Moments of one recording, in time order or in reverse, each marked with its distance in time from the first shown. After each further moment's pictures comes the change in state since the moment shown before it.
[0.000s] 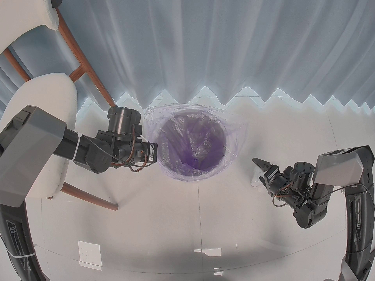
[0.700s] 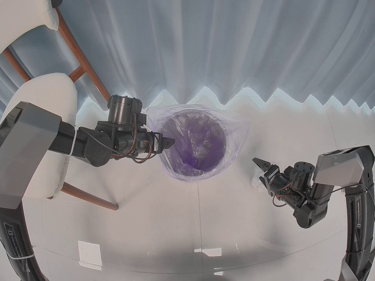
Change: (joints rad) left arm -0.023 -0.027 -0.059 0.008 -0.055 0.000; right arm 0.000 -0.003 0.004 0.000 0.000 0.003
